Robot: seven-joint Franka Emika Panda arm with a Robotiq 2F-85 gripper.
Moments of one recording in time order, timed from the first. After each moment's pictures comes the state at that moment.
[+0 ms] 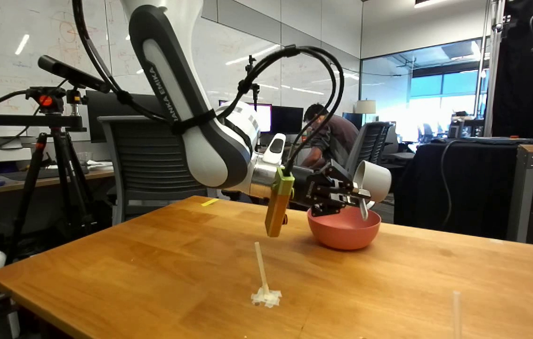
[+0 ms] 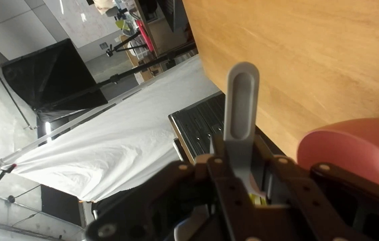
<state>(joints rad) 0.06 0.71 -0.03 -1.88 -2.07 2.11 1.52</state>
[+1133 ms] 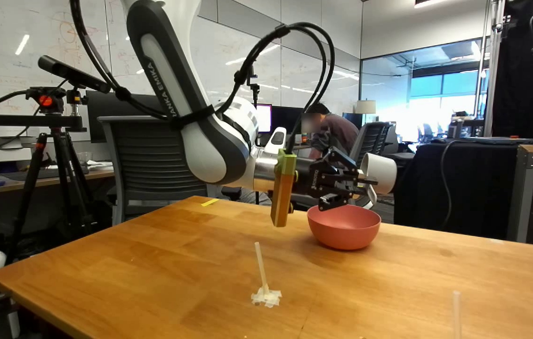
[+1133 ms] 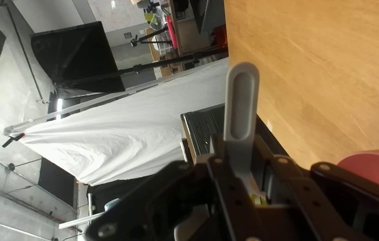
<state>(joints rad) 0.05 0.69 -0.02 -1.89 -2.07 2.01 1.34</state>
